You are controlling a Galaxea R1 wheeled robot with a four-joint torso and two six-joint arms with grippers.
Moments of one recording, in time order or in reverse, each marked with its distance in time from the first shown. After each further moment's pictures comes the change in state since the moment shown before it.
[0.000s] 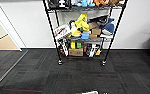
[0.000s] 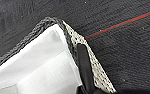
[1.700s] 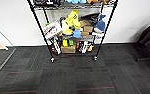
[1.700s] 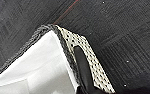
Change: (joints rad) left arm -0.020 -0.351 0.488 -0.014 0.119 0.000; right arm -0.117 -0.286 0.479 0.134 0.143 0.007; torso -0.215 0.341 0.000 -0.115
